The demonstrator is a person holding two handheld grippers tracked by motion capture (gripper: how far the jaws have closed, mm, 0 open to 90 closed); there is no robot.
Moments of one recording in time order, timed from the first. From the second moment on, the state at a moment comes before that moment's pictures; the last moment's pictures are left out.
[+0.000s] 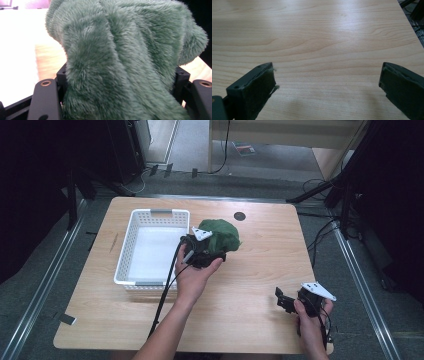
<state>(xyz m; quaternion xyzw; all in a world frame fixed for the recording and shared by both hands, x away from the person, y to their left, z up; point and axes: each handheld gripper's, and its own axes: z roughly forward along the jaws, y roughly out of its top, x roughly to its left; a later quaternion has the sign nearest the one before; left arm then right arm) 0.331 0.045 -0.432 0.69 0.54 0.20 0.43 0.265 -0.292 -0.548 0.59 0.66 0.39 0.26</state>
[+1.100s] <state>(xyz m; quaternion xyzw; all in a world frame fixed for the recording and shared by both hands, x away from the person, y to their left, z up) 0.353 0.167 -0.445 0.63 0.63 0.23 0.40 0.265 -0.293 -0.548 0.59 0.66 0.39 0.26</state>
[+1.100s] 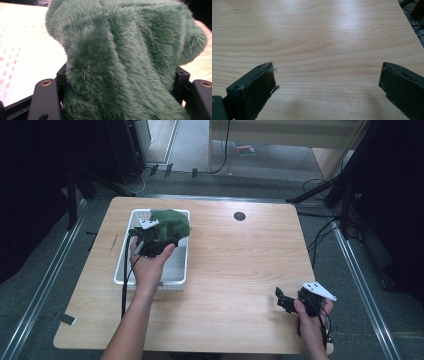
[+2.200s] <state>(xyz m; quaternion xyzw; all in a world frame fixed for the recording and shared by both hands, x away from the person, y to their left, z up) 0.394 0.204 -0.489 0.66 0.69 0.15 0.27 0.265 -0.292 -0.548 0.59 0.66 0.39 0.26</state>
